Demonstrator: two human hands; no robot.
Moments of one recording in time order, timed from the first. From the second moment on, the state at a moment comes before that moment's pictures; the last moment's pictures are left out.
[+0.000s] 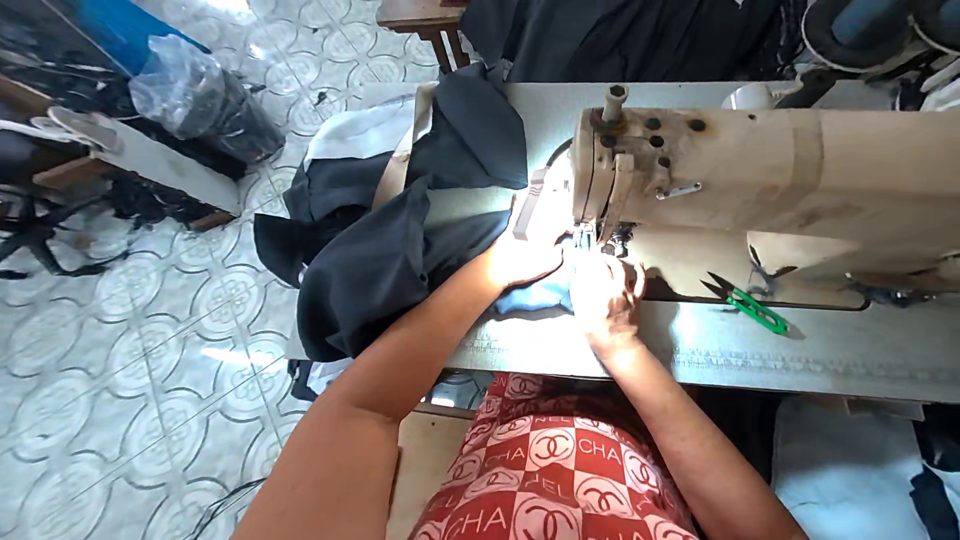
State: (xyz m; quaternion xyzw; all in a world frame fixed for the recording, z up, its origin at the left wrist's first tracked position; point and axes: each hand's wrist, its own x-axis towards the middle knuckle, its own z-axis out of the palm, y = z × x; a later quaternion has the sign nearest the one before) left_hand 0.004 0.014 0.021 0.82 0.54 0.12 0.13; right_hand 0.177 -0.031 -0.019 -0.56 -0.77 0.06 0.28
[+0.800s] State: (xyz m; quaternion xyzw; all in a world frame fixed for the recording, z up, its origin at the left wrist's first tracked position) left_hand 0.002 -0.051 0.027 0.87 0.46 0.14 0.05; right_hand 0.192 -0.028 -0.015 -0.53 -0.76 0.10 0.35
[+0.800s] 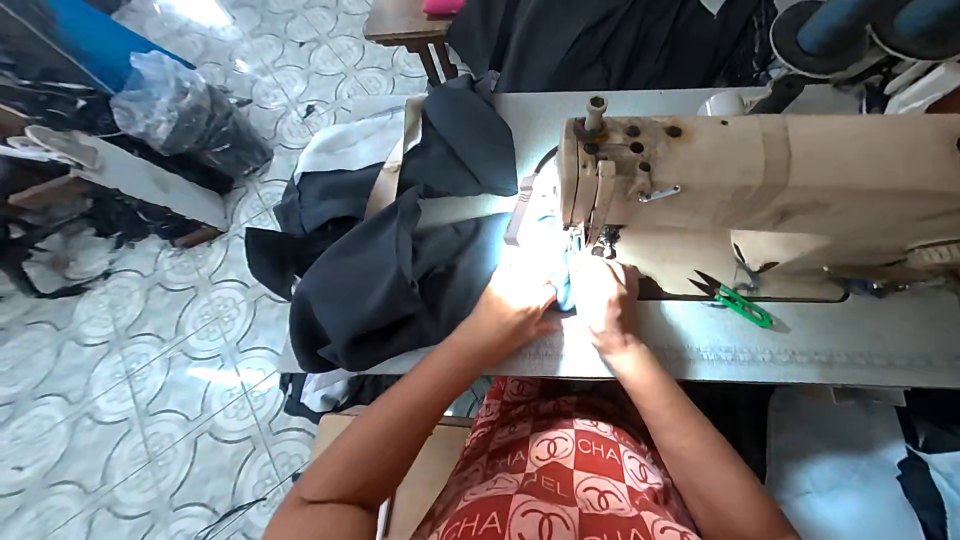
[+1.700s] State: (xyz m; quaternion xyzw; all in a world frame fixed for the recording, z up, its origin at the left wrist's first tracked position) left_hand 0.013 -0.057 0.031 0.85 0.48 0.22 0.01; right_hand 0.196 -0.063 0.025 -0.57 -0.70 0.20 0.37
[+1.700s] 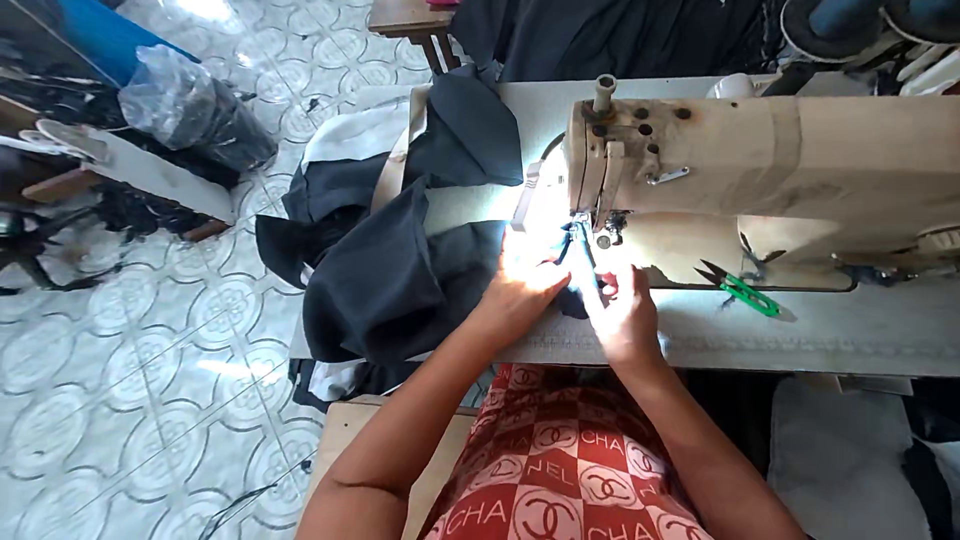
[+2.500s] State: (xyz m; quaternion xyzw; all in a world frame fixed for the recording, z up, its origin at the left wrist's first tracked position) left_hand 0.005 -0.047 0.032 0.87 0.46 0.15 0.02; right_hand 0.189 -0.053 0.028 -0.58 -0.76 0.22 0.21
